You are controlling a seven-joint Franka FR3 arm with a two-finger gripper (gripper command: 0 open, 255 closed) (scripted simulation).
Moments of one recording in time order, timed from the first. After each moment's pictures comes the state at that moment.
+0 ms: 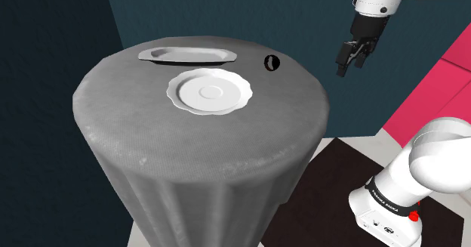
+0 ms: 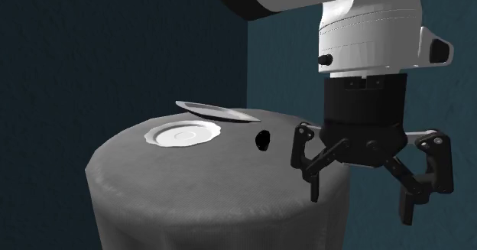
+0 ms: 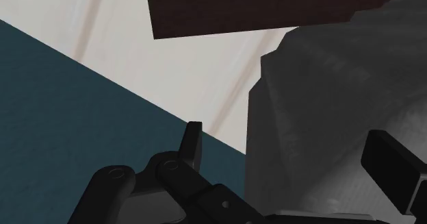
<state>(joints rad) 0.01 -0.79 0.00 -2.40 -0.10 1.54 0.14</state>
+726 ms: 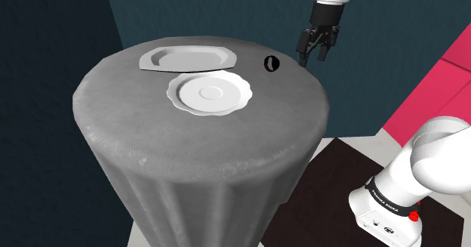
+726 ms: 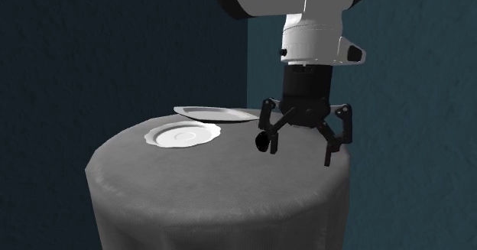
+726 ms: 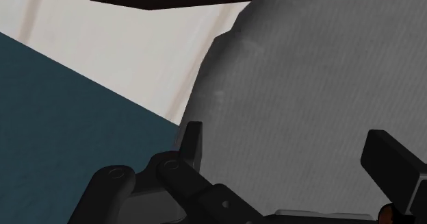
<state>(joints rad) 0.07 -0.48 0.05 -2.15 0.03 1.60 0.22</state>
